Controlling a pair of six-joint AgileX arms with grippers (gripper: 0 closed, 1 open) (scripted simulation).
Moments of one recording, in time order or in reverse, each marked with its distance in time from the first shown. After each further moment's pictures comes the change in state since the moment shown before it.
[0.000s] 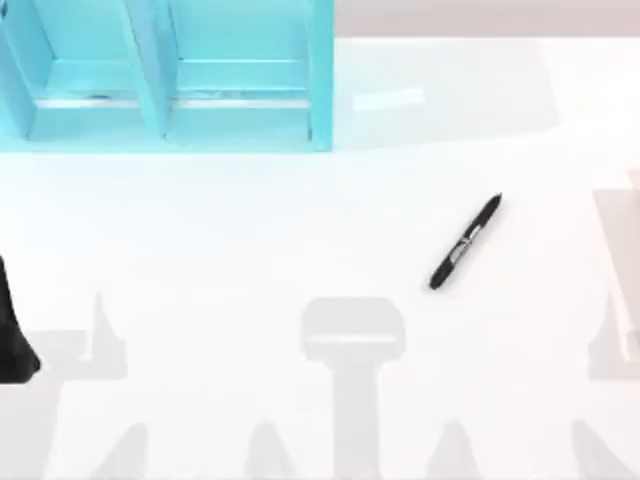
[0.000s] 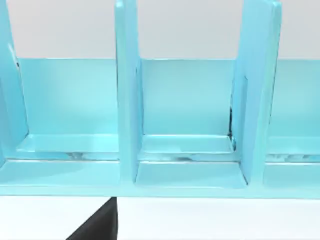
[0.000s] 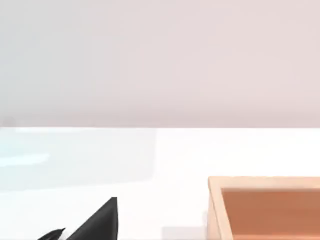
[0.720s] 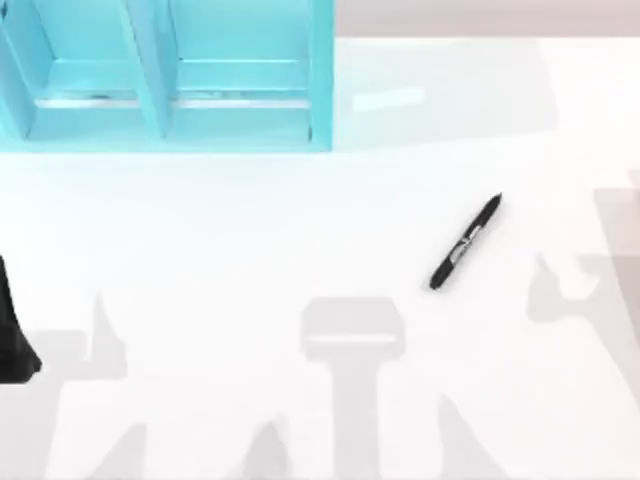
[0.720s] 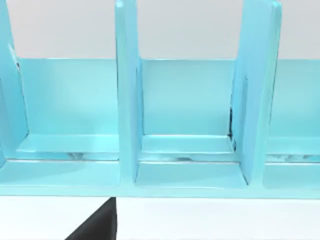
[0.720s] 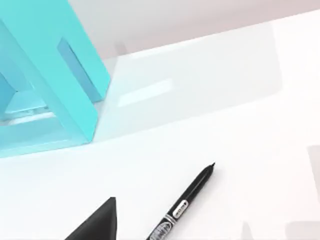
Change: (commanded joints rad) left arm 0.000 0.000 0.000 0.000 0.000 0.000; right arm 0.224 0.574 0.537 -0.321 -0.007 0.359
